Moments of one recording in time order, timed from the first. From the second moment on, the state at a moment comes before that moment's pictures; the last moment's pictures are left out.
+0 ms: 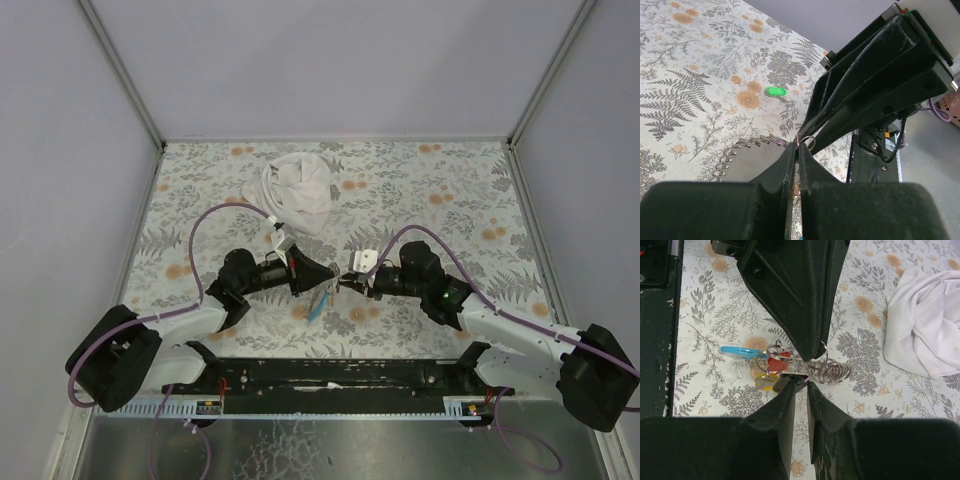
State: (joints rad) left arm -0.63 1.21 0.32 0.92 0.62 -0.45; right arm 0.79 1.05 0.52 0.19 -0.51 -0.42
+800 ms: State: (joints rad) left arm -0.66 1.20 0.32 0.92 0.62 -0.41; right arm 0.79 1.02 0.48 0.30 -0.49 -0.34
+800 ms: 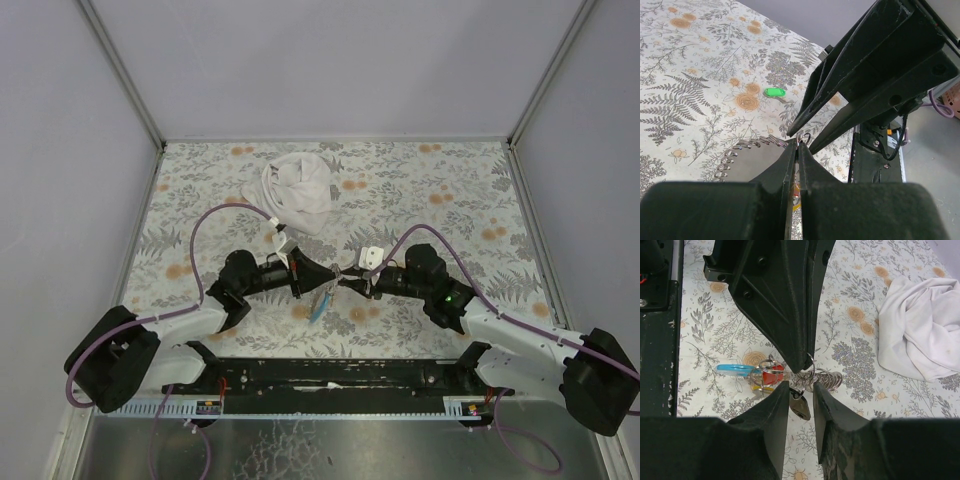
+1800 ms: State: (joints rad) left arm -0.74 1.20 0.20 1.11 0.37 -0.49; right arm 0.81 1.07 0.49 0.31 -0.48 -0.33
